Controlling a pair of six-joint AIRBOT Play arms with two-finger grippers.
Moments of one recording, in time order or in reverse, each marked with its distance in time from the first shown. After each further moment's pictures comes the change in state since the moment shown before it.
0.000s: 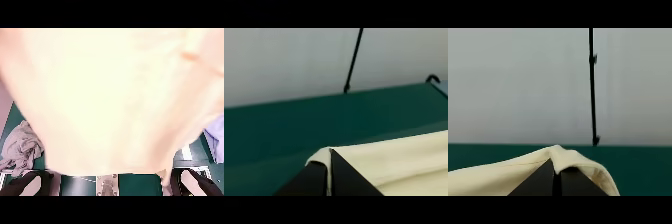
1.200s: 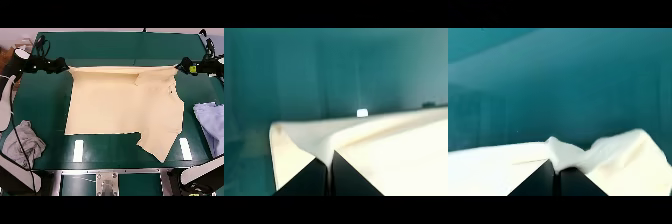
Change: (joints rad) left arm -0.065 -0.862 -0.003 -0.063 0.081 0.017; right arm 0.061 -0.923 0.166 -0.048 0.121 0.065
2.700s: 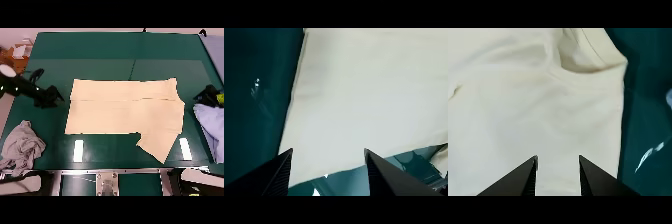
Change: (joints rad) left arm 0.084 0.454 -0.594 0.164 -0.369 -0.245; right arm -0.288 0.493 -0.524 -0.225 0.381 0.106
